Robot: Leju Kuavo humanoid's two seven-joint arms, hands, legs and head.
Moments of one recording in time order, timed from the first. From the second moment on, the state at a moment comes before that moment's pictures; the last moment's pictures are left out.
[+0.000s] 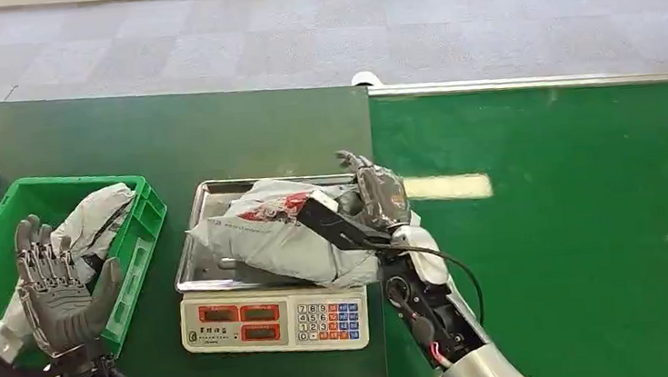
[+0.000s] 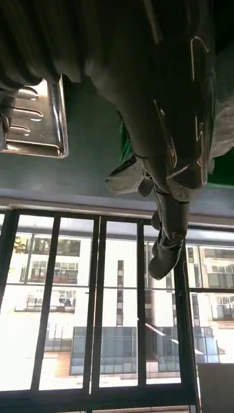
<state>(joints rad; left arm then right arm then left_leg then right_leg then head) 0.03 -0.21 0.15 -1.74 0.05 0.16 -0.48 -0.53 0.24 0.47 -0.88 0.93 -0.23 -0.02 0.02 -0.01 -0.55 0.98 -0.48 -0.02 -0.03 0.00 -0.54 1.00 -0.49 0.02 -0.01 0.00</state>
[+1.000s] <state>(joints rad) -0.04 -0.16 -0.15 -1.72 -0.15 -0.01 -0.44 -0.21 0.18 0.40 -1.46 0.30 -0.26 -0.52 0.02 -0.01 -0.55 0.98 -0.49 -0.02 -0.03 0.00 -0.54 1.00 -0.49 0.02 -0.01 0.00</state>
